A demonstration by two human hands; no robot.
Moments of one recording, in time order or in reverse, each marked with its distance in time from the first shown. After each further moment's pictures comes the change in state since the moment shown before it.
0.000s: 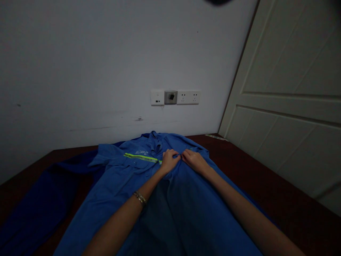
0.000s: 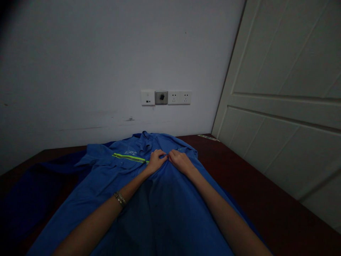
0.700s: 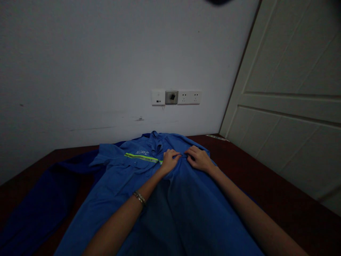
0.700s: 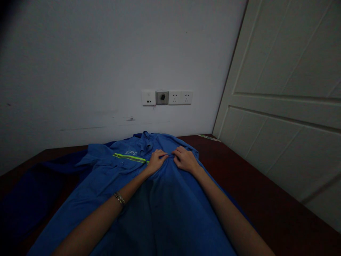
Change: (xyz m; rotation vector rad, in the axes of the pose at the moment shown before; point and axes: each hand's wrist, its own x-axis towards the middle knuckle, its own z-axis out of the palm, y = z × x) left_hand 0.000 -0.002 -0.003 -0.058 -0.028 0.008; right_hand -0.007 0.017 -0.012 0.165 0.058 0.040
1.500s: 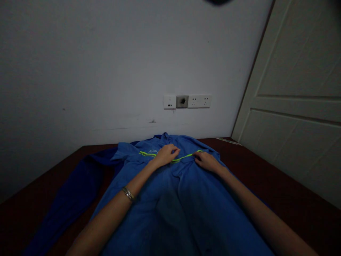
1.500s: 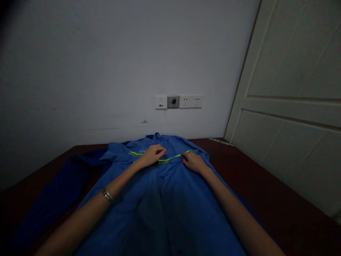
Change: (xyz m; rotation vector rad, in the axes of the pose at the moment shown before) left_hand -0.013 0.020 -0.103 0.174 -0.135 0.184; right_hand 0.006 -0.008 0.001 0.036 -0.260 0.168
